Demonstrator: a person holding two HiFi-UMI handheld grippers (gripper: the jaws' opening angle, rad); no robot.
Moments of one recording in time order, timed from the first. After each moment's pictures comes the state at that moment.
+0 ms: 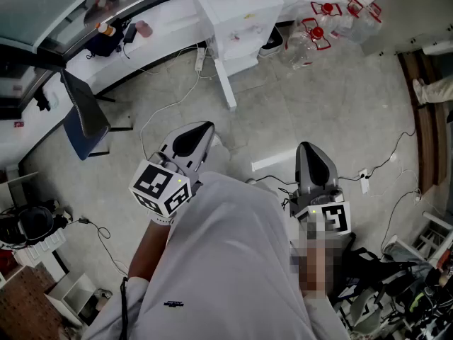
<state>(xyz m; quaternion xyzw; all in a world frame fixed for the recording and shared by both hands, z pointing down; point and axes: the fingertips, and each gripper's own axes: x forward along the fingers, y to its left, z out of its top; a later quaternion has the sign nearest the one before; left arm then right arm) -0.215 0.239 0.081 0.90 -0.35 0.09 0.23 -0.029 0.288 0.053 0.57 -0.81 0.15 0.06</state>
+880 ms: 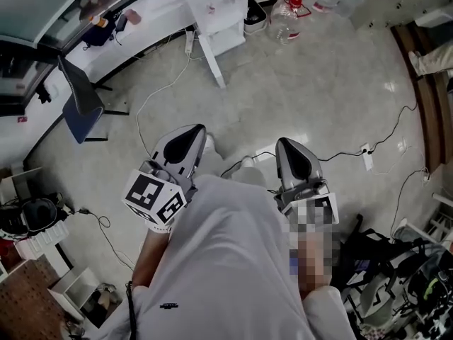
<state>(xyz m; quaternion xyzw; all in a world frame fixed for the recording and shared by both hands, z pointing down) -0.140 0.403 0.065 0.90 -0.37 0.09 0.21 0.017 0.443 0.075 0.52 -0.84 0.16 0.02</state>
